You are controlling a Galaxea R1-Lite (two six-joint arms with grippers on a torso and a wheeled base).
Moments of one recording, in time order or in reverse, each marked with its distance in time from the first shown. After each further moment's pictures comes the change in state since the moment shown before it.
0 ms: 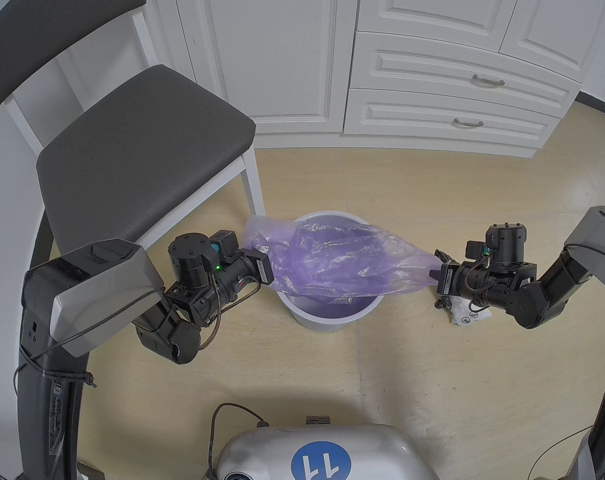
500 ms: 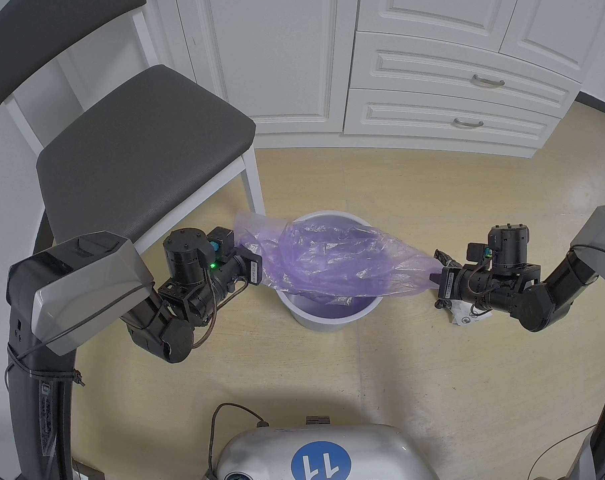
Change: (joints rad) left arm -0.003 -0.069 0.055 0.066 0.182 0.280; right arm 0.014 -0.043 0.044 0.013 -0.002 -0.013
